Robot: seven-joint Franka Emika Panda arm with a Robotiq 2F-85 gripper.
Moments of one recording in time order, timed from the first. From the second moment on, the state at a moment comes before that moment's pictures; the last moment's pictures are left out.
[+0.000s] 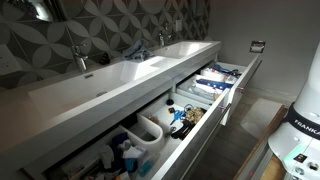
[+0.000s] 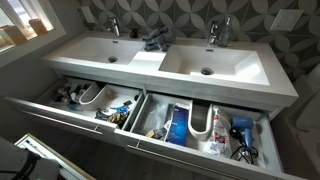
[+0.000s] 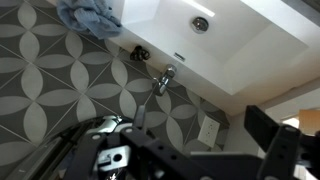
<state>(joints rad) 0.23 -0.54 0.35 -2.11 -0.30 2.22 0.05</state>
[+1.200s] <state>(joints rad) 0.52 -0.05 0.36 -1.74 0.26 2.60 -0.56</state>
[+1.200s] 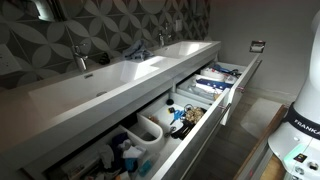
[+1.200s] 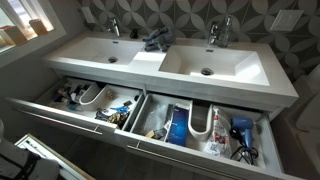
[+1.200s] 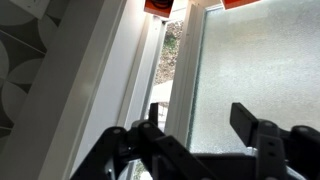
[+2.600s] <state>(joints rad) 0.53 0.31 0.45 -1.40 0.27 2.62 -0.62</state>
